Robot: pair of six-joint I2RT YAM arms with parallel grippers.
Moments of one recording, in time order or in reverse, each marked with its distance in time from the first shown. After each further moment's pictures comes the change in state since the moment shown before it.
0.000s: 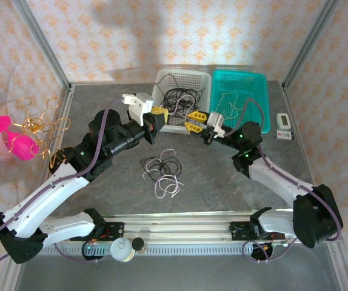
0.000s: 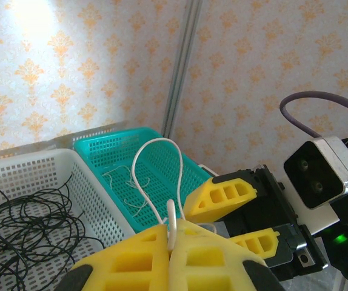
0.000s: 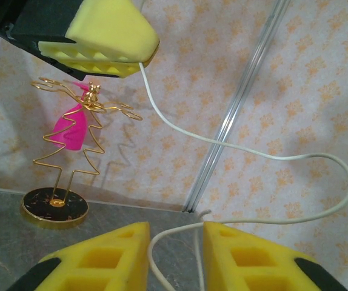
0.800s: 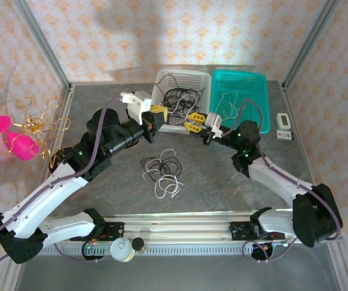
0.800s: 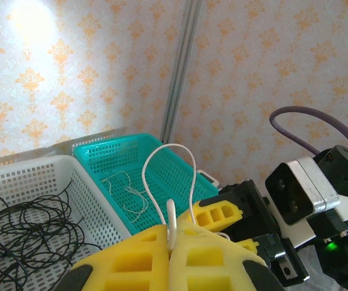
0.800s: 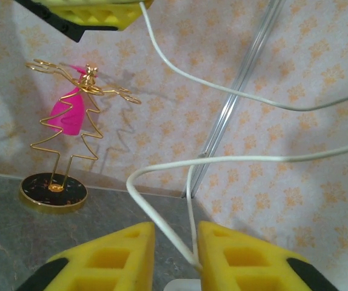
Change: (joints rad) left arm 0.000 -0.001 0.021 -0.003 0.000 0.000; right arm 0.000 0.008 0.000 -0.055 -0.005 -0.036
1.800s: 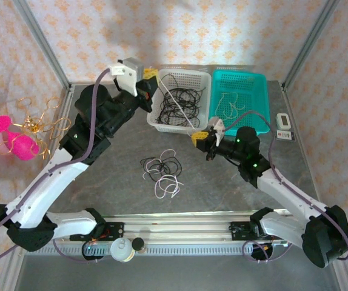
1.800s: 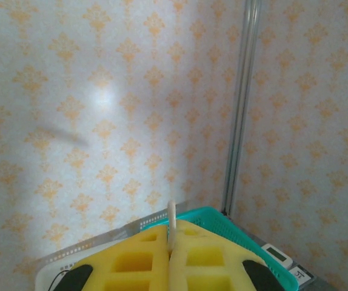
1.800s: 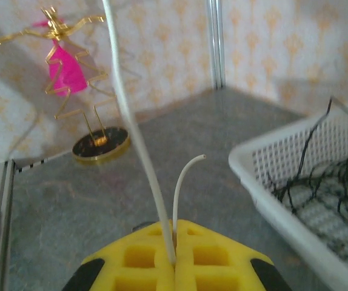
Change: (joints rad) left arm 0.045 0.192 0.363 0.002 -0.175 0.178; right arm 0.027 -0.194 -0.058 -0.595 0.166 0.304
